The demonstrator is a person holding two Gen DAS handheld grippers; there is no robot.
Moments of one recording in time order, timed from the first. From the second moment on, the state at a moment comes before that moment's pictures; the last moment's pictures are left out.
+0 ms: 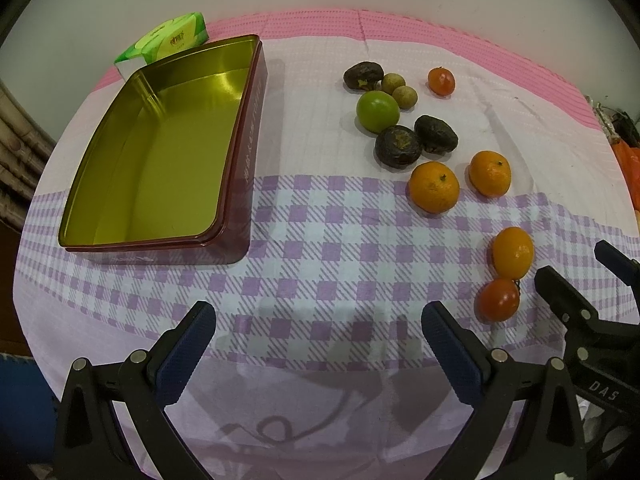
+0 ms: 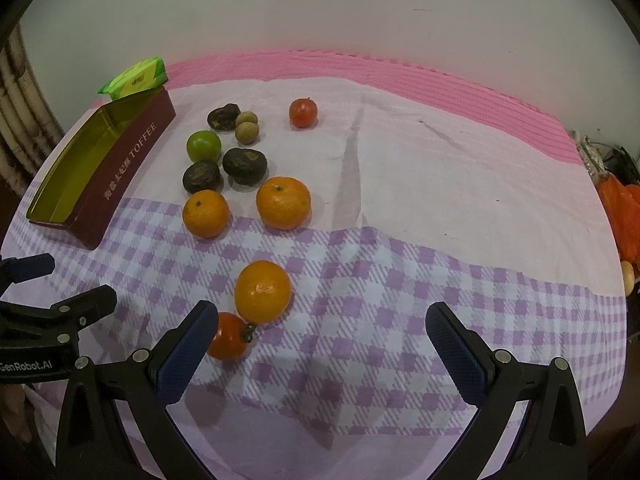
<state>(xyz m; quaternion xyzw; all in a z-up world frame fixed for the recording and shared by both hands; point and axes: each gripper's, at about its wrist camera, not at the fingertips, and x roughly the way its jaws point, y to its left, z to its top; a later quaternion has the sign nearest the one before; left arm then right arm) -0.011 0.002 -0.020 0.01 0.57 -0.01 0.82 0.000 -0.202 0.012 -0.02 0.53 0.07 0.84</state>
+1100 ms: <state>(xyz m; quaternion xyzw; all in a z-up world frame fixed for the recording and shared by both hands) 0.046 -0.057 -0.022 0.05 0.56 -0.10 0.82 0.018 -0.260 -0.013 0.02 0.55 0.01 0.83</state>
